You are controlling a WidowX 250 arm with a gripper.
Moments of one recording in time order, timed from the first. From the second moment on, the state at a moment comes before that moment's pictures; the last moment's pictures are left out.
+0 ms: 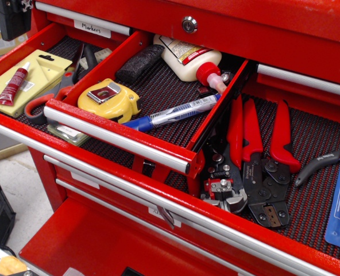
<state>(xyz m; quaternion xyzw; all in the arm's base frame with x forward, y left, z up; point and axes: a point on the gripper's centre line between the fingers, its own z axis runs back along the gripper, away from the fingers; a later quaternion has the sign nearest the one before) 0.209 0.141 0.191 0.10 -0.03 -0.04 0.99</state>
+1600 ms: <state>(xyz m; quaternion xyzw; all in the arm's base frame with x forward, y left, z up) 0.264 0.245 0.063 0.07 -0.11 0.20 0.97</state>
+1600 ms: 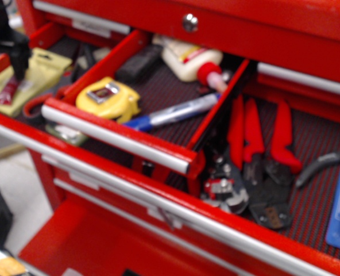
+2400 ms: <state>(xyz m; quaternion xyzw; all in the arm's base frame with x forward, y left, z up) 0.265 0.219 0.080 0.08 -0.04 0.12 0.99</state>
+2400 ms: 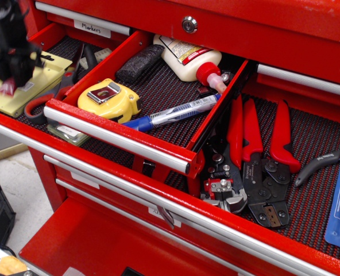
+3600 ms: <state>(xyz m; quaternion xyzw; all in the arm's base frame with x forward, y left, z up) 0.304 0.045 0.132 0.08 -0.12 0.08 0.99</state>
